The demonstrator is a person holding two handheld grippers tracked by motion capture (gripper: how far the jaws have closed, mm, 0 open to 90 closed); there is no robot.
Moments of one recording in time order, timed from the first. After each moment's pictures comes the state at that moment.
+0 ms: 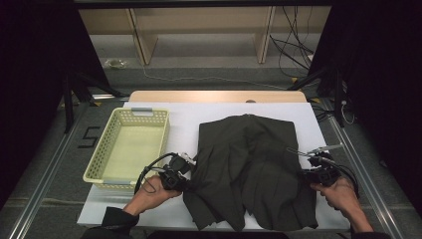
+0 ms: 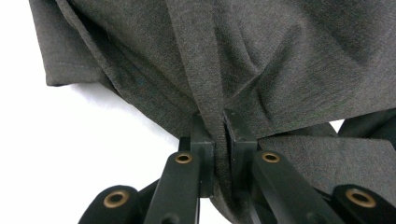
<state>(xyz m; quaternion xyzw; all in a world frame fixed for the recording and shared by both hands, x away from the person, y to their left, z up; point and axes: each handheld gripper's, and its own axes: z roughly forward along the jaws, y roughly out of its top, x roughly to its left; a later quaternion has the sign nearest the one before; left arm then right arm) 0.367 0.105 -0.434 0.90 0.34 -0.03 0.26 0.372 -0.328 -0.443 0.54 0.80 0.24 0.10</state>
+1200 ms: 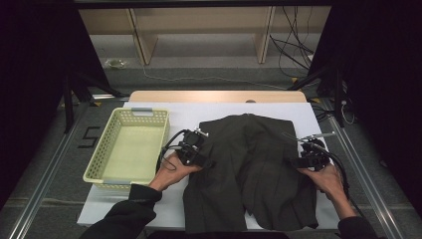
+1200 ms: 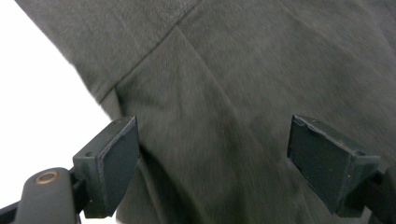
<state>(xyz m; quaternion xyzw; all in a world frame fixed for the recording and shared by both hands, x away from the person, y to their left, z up) 0.436 0.060 -0.427 0.86 0.42 0.03 0.29 0.423 -0.322 -0.457 0.55 0.78 0.27 0.13</state>
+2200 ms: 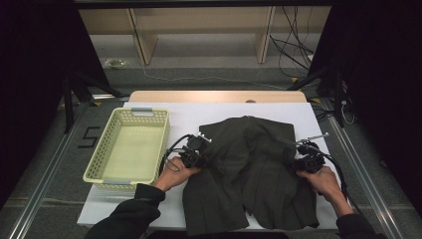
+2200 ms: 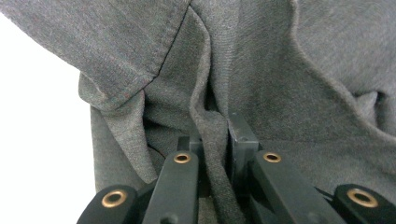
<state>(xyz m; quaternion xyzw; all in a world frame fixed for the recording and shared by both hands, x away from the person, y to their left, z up) 0.432 0.061 -0.449 0.88 0.39 0.02 0.28 0.420 -0.314 -0.463 0.54 0.80 0.26 0.07</state>
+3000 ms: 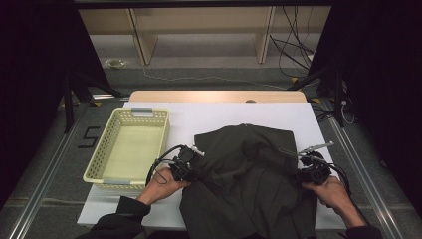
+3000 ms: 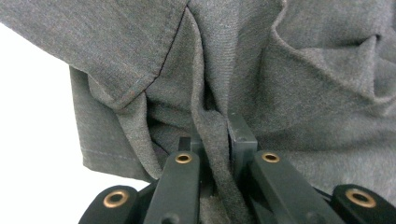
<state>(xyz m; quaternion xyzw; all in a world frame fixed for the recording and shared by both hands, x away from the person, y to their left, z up) 0.391 0.082 -0.439 0.90 0.35 -0.01 0.27 0.380 -0.312 -0.450 0.51 0.82 0.25 0.07</state>
